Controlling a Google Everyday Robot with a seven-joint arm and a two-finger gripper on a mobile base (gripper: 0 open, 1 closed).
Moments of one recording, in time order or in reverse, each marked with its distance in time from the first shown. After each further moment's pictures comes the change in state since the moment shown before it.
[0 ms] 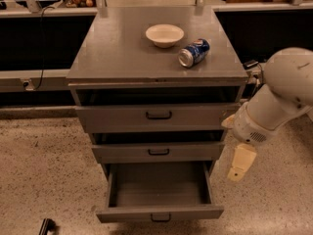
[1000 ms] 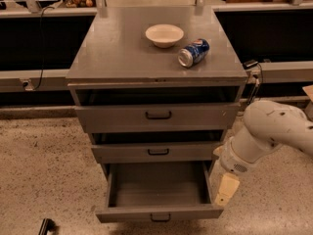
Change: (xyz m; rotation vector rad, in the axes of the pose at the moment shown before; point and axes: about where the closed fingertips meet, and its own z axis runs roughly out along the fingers) arm 0.035 0.014 0.115 -0.070 -0.018 0.065
